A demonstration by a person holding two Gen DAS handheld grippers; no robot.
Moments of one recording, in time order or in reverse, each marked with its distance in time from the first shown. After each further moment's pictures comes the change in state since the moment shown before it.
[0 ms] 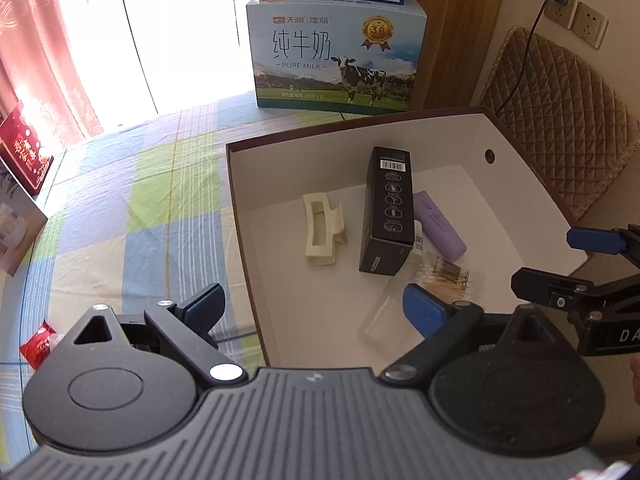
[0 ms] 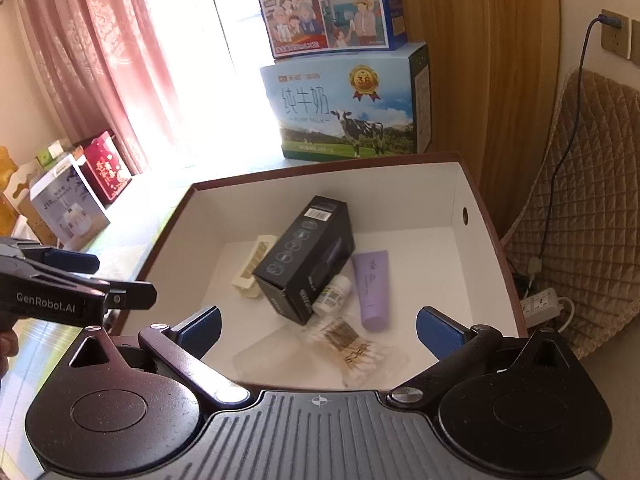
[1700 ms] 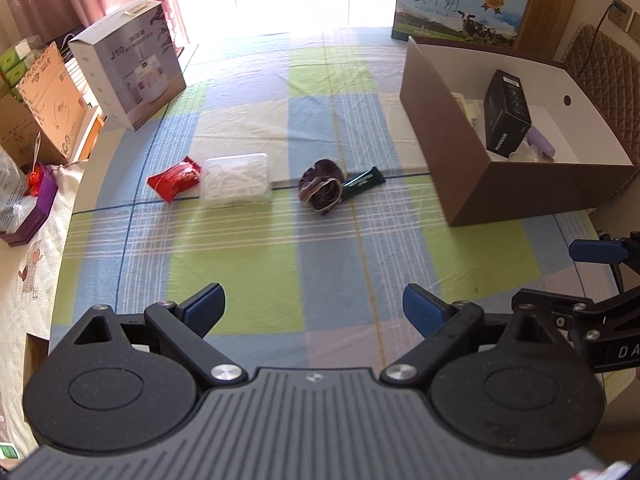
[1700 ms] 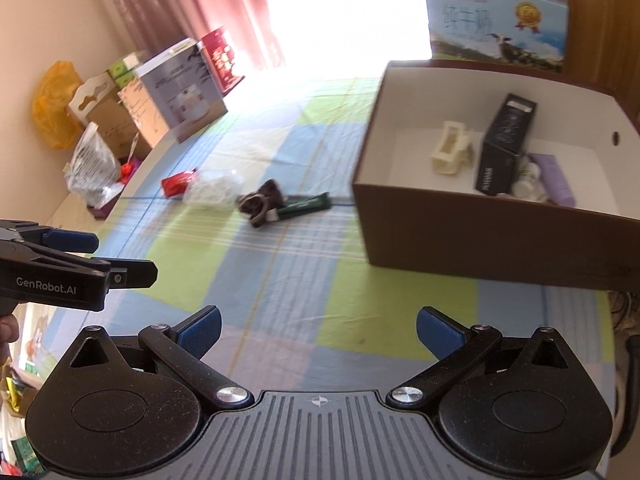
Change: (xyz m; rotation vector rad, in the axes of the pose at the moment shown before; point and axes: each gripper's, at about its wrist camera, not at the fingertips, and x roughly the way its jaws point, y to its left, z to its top) left arm -0.090 0.143 -0.163 -0.154 0.092 0.135; right arm 0.006 0.188 -0.103 -0.103 0.196 0.146
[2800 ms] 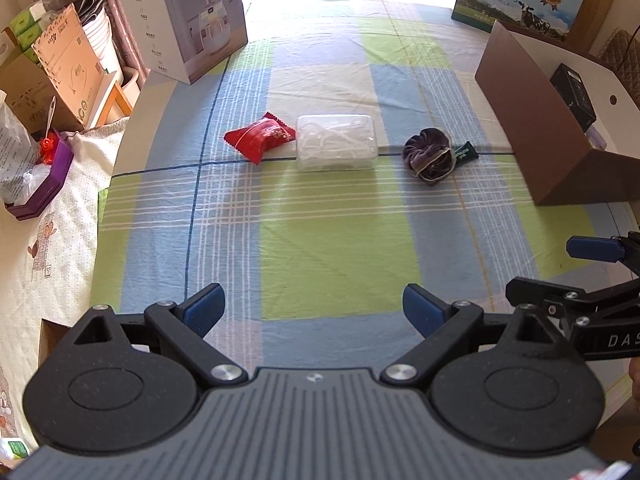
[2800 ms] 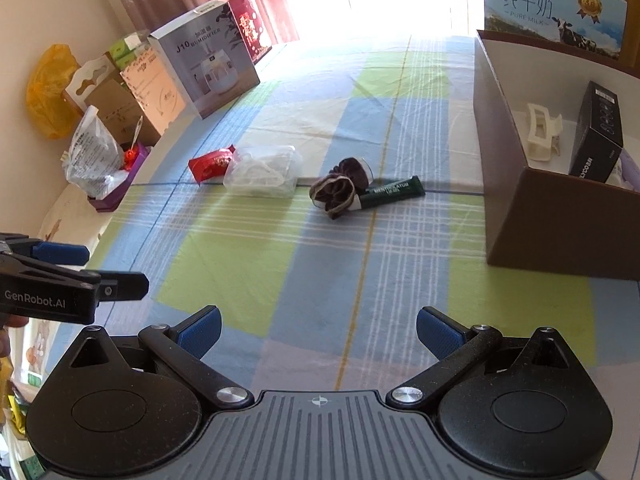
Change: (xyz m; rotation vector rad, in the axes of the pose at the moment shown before) left arm 0.033 0.114 -0.014 -0.032 0.068 -0.001; right arm 0.080 0.089 0.008 0.032 0.029 -0.017
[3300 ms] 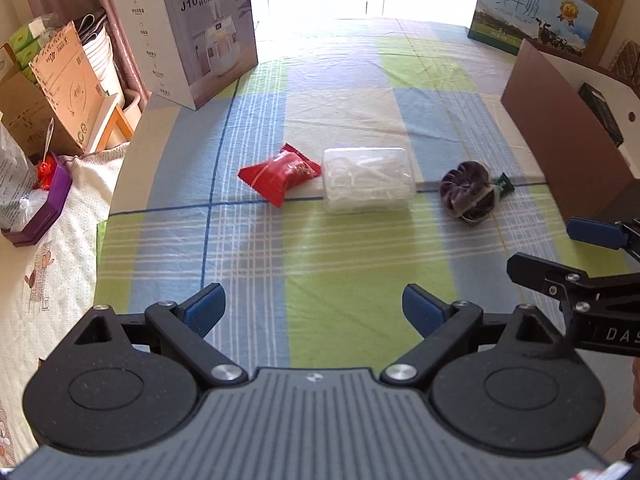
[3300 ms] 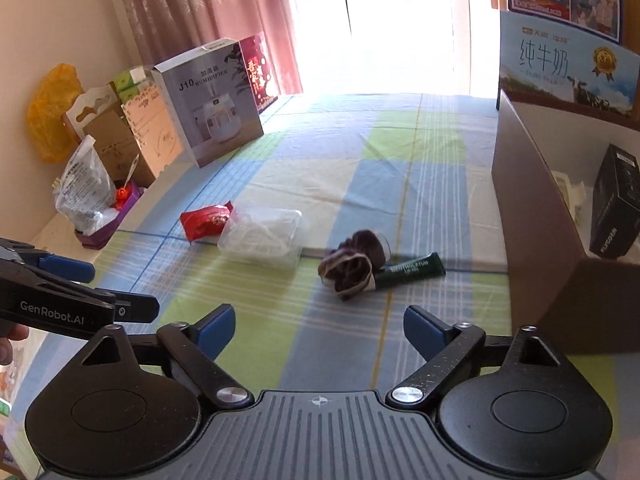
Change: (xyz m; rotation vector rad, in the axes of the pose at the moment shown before) left arm 0.040 0.025 0.027 0.012 -0.074 0.017; right arm 0.041 0.014 0.024 -0.074 -0.173 -0.040
